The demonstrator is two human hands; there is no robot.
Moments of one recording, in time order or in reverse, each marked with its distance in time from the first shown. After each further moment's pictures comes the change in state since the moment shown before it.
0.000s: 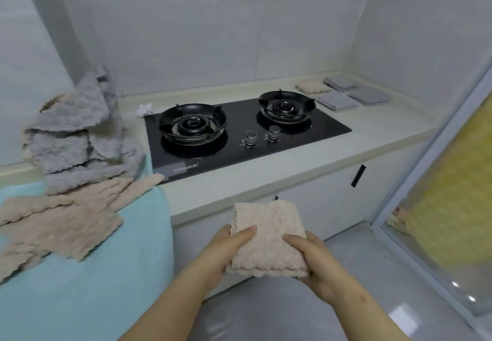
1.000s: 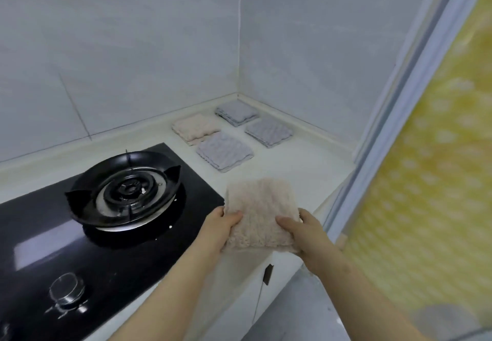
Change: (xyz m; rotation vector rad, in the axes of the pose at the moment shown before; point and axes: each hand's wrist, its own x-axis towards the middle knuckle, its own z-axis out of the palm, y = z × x) left_hand 0.423 0.218 0.332 0.082 -0.075 0.067; right_hand 0.317 -0.302 -0.312 0.026 0.336 -0.200
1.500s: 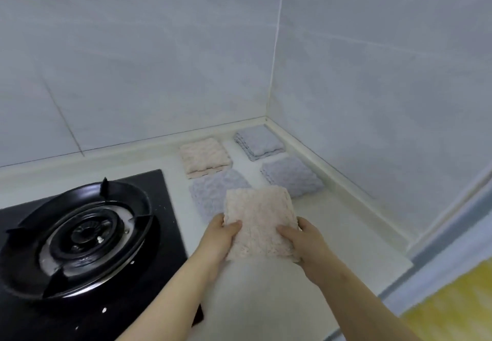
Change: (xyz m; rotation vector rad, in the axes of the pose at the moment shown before) left_hand 0.160 0.068 0.066 -0.124 0.214 0.047; right_hand 0.221 -0.088 -0.016 -0.191 -0.211 0.045
